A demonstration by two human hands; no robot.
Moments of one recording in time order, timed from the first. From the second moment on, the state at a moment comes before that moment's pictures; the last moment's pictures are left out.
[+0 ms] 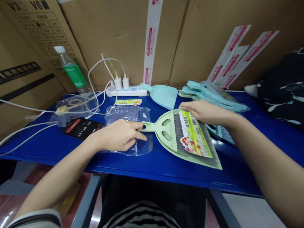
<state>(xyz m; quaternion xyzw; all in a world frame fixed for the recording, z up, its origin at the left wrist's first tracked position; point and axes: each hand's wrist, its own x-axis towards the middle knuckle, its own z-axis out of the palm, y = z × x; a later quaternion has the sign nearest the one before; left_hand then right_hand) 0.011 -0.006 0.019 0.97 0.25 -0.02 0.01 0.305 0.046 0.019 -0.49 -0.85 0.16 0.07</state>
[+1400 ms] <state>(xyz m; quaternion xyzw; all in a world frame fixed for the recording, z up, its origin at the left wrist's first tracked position) 0.018 -0.015 0.018 0.97 0.20 -0.02 0.13 0.319 0.051 0.017 -0.48 -0.85 0.15 0.14</state>
